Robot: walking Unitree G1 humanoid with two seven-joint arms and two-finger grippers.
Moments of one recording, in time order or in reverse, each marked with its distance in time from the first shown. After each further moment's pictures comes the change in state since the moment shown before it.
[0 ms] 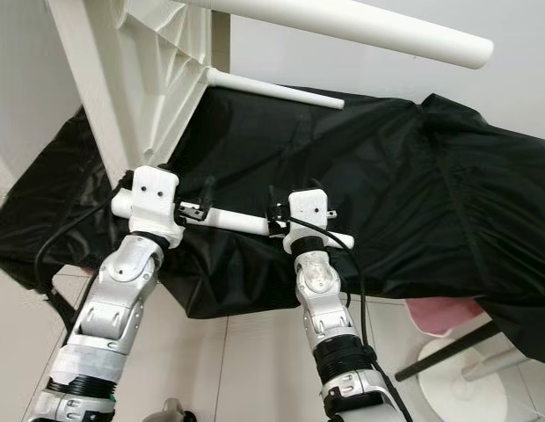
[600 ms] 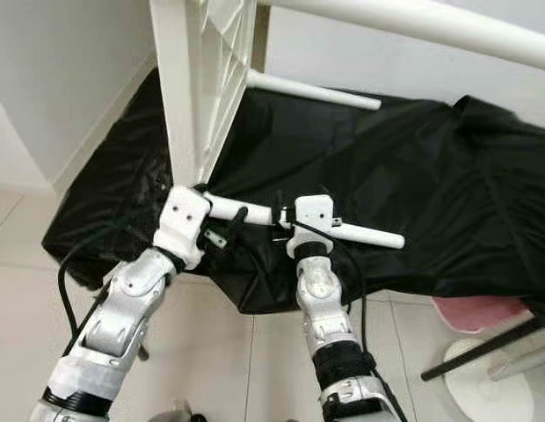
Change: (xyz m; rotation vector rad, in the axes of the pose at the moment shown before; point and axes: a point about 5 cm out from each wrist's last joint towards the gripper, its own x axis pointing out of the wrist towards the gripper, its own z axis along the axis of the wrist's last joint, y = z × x) left arm -0.010 -0.028 -0.004 0.041 0.021 -0.262; right arm -0.003 0.004 -0.003 0.019 0.012 -0.034
